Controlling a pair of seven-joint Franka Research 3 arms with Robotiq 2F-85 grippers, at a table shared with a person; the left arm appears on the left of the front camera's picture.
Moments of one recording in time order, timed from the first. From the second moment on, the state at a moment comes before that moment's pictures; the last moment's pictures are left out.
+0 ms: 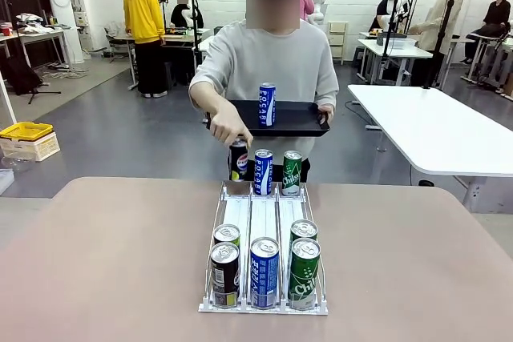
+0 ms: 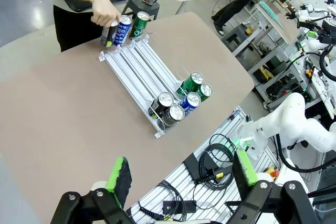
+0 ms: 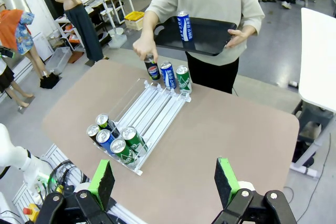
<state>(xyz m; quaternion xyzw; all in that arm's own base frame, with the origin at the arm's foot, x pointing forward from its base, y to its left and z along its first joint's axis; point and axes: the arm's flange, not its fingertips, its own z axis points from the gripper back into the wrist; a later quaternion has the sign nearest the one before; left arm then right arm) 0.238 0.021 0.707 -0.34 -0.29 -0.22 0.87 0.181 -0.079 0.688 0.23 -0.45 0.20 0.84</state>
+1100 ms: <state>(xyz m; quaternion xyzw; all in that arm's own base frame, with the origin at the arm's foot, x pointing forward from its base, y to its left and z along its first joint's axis) 0.238 0.021 0.707 -0.34 -0.29 -0.22 0.87 0.181 -0.079 0.688 0.23 -0.45 0.20 0.84</state>
